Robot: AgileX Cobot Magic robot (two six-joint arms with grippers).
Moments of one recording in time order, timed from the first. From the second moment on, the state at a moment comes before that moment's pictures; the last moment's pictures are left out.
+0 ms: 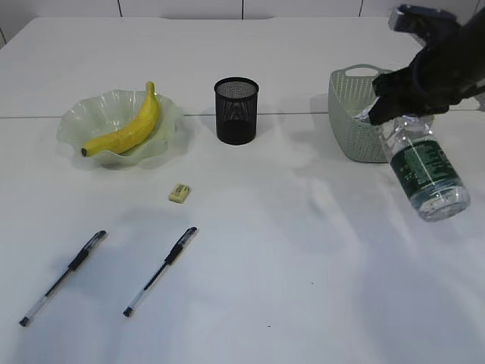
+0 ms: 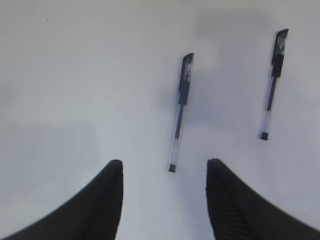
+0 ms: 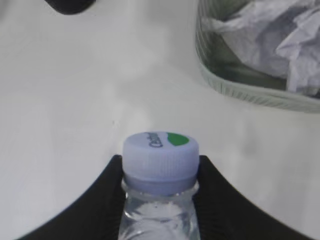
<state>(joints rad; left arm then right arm) -0.11 1.01 -0.72 -0.11 0.77 0.09 0.00 1.87 -1.50 0.39 0.80 -0.40</state>
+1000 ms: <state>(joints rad) -0.11 0.96 -0.72 -0.44 0.75 0.35 0.00 1.12 -1.04 0.94 0.69 -1.05</state>
